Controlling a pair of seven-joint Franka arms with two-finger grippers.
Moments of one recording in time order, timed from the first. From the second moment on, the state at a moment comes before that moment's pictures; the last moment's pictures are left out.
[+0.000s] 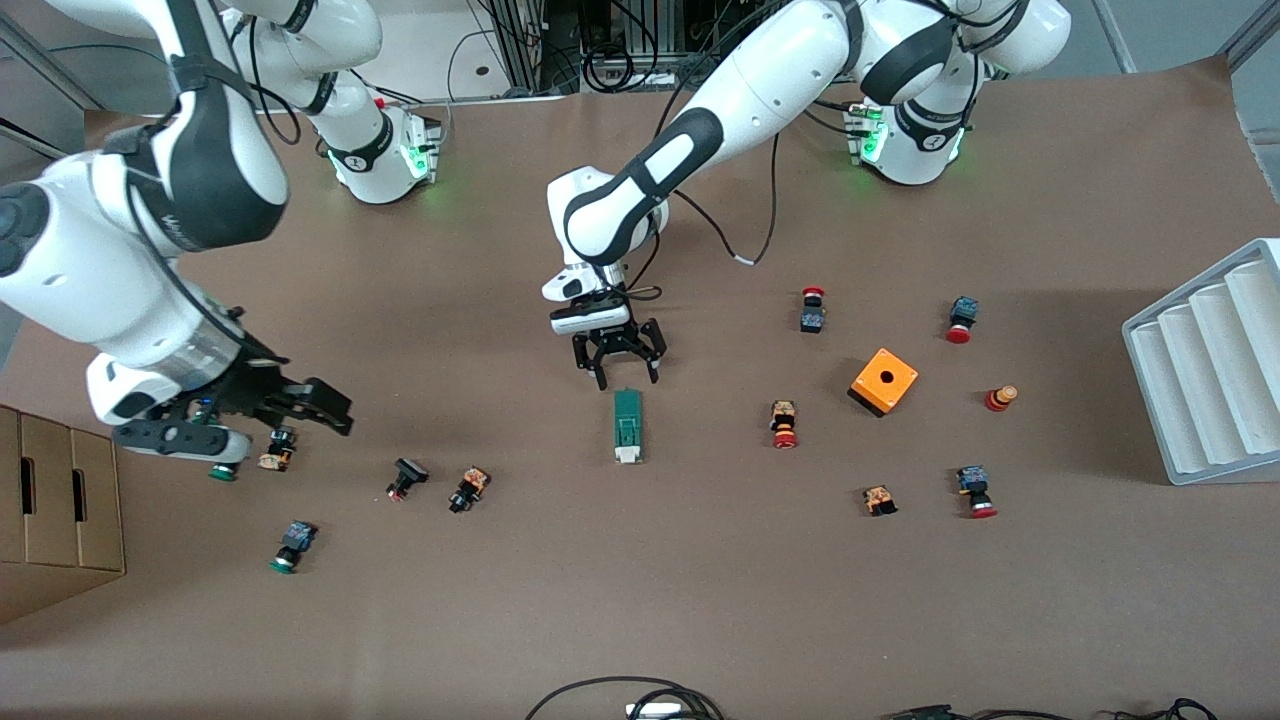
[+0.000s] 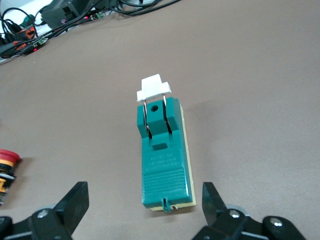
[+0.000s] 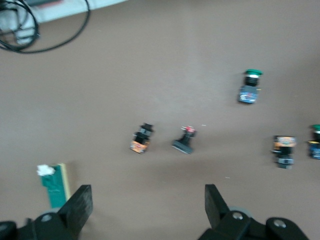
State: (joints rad) left arm -0.83 0.85 -0.30 -1.54 1.30 2.06 -1.71; right arm 0.14 0.14 0.01 -1.69 0.10 1.96 0.28
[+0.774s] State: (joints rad) left arm -0.70 0.61 -0.31 -1.54 0.74 2.08 -0.99; right arm 0.10 0.11 0.01 -1.65 0.03 1.87 0.11
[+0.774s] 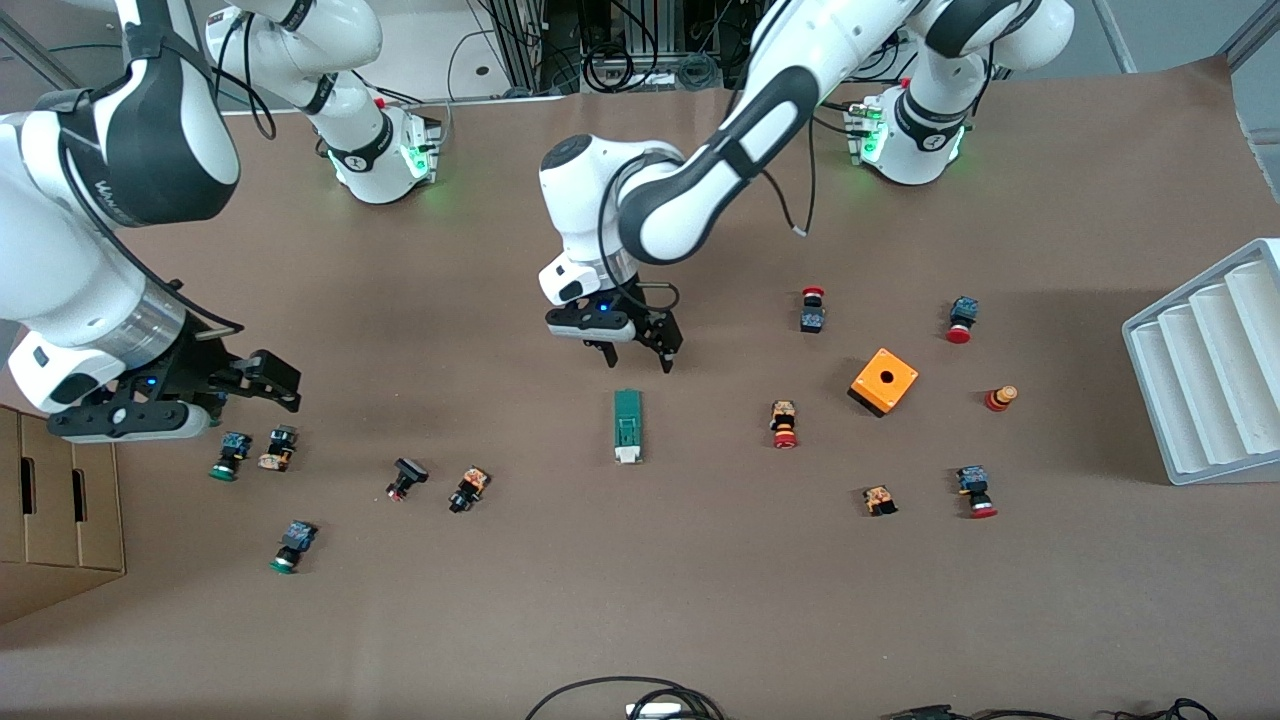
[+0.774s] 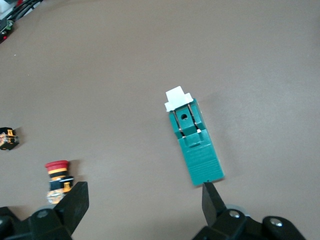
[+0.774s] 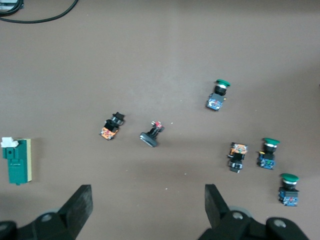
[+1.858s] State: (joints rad) left arm -0.28 0.32 -0.30 -1.45 0.13 1.75 -0.20; right arm 0.00 0.06 0.01 -1.59 0.03 1.72 0.04
